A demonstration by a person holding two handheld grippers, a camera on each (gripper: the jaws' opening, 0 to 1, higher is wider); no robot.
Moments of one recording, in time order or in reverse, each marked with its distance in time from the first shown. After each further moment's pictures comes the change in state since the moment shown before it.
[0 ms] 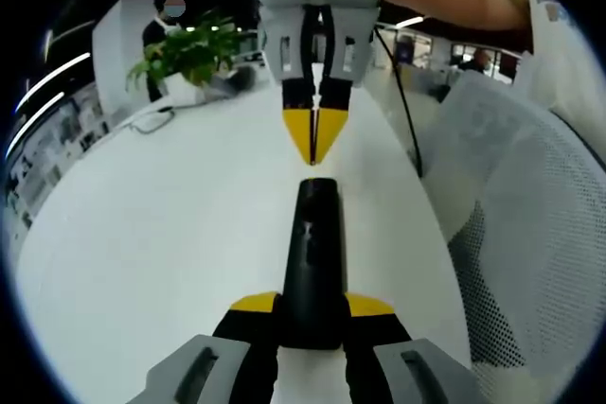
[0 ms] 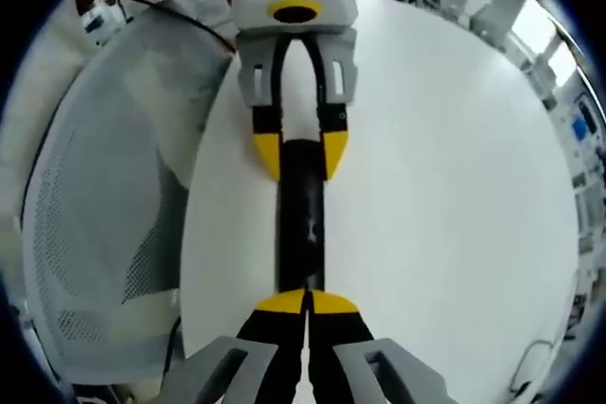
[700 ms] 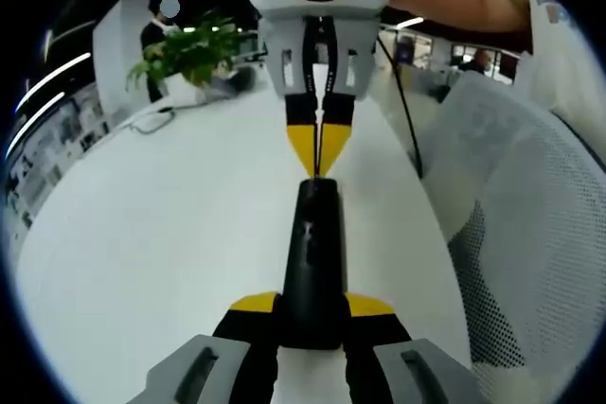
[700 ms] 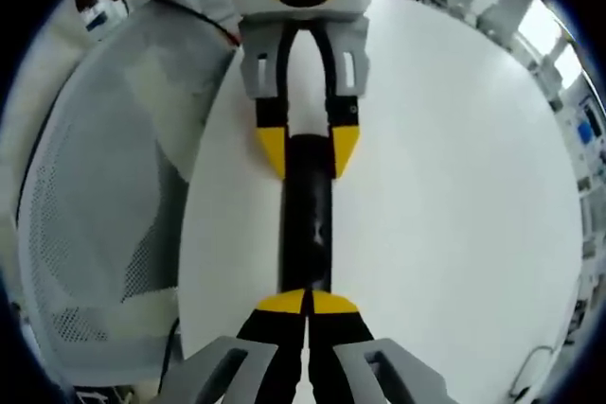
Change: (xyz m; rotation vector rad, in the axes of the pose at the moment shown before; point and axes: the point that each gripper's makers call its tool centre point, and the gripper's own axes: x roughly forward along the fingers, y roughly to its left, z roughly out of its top) left arm 0.000 0.000 0.000 -0.001 -0.004 0.001; right arm 0.015 0.005 -0.001 -0.012 0.023 0.021
